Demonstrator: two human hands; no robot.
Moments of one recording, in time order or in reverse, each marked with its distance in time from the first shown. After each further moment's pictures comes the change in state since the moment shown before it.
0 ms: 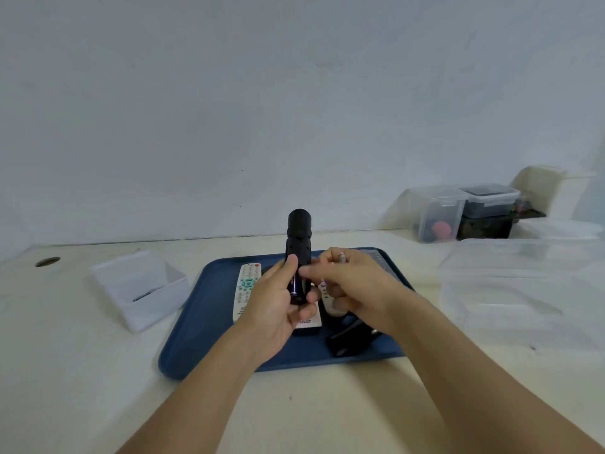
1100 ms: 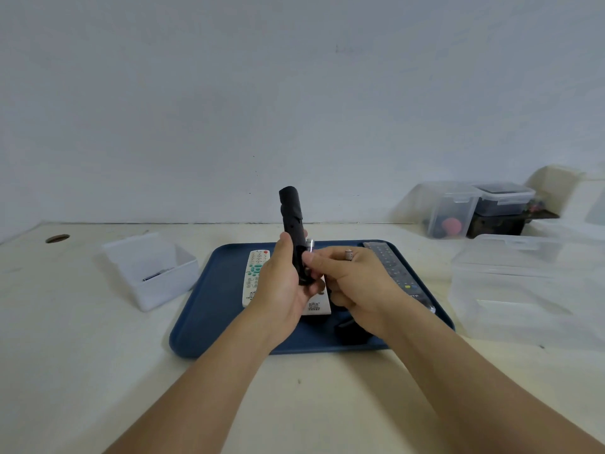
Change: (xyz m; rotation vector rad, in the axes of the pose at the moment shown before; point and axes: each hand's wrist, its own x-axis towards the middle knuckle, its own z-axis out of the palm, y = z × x) left_hand 0.000 0.003 0.005 -0.142 0.162 -0.010; right_hand -0.002 0.014 0.021 0.071 0.083 -0.082
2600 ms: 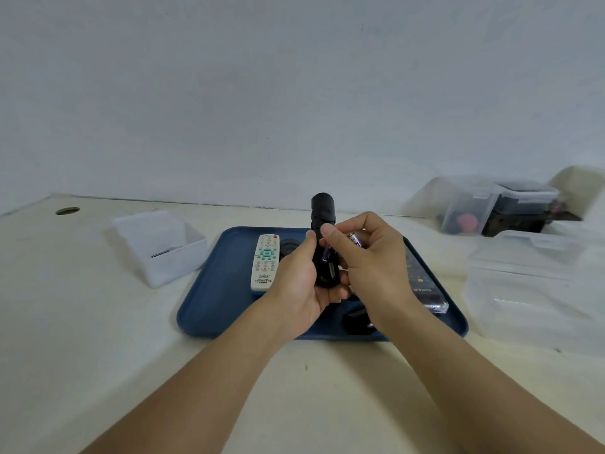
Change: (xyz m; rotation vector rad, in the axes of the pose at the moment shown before) left_hand -0.008 -0.008 0.002 0.043 -0.087 -0.117; right_hand -0.003 0.004 0.013 -0.047 0.252 -0.325
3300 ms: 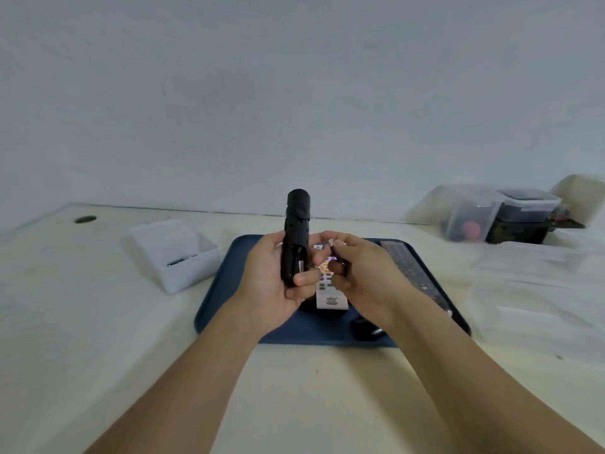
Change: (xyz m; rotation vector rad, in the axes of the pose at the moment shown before) left_hand -0.002 0.034 -0.041 -0.161 -0.180 -0.047; right_hand 0.012 -0.011 0.008 0.211 -0.227 0.438
